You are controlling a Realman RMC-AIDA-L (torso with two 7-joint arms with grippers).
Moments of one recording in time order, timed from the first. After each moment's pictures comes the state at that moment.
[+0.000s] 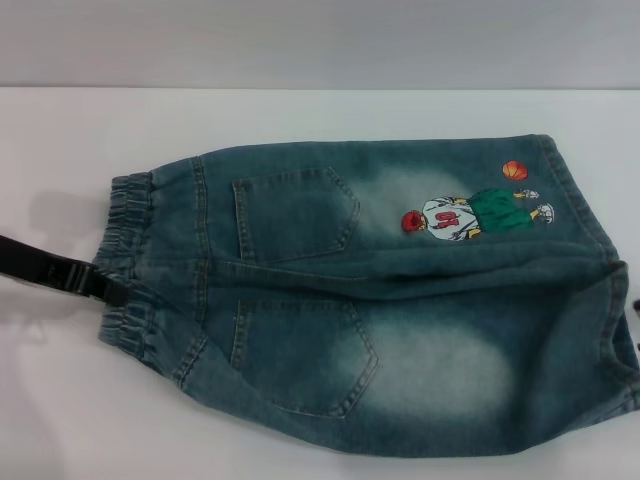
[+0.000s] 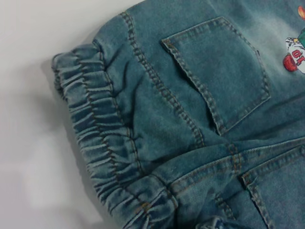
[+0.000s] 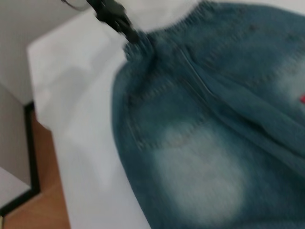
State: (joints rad) left arm -0.62 -1.97 0.79 0.93 2.52 1.65 -2.35; right arm 0.62 1.85 -0.54 -0.86 -2.51 -2.03 1.64
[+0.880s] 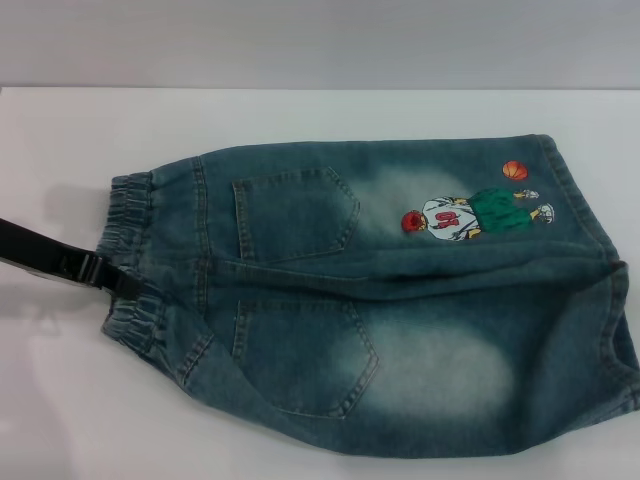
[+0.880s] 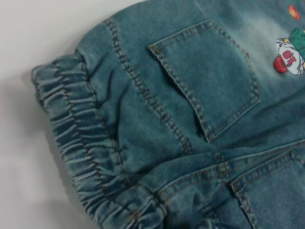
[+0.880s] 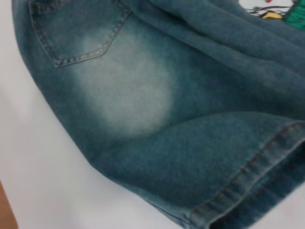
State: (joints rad) left arm -0.65 -1.97 0.79 0.92 2.53 1.66 -2.37; right arm 0.62 1.88 -0.56 -0.86 -2.79 -1.86 1.69
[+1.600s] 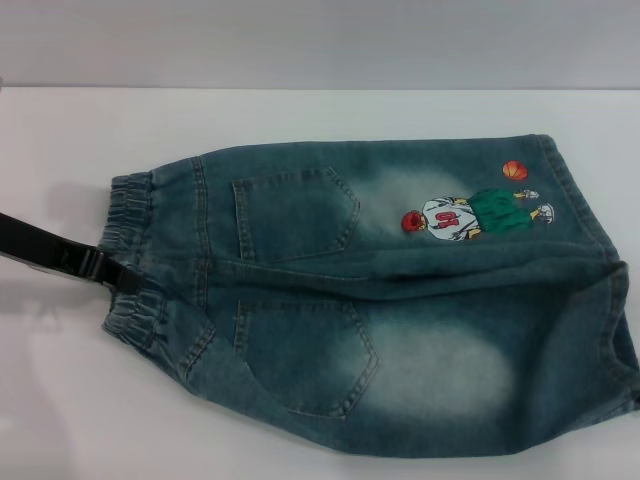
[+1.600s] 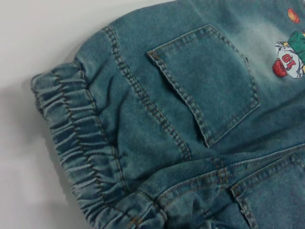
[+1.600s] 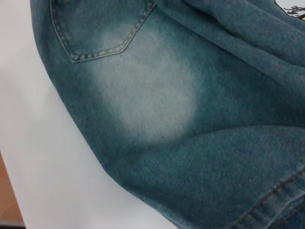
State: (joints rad) left arm -0.66 -1.97 0.79 0.92 2.53 1.65 -2.37; right arm 0.64 1.92 -0.62 -0.84 -2.78 -1.83 1.69
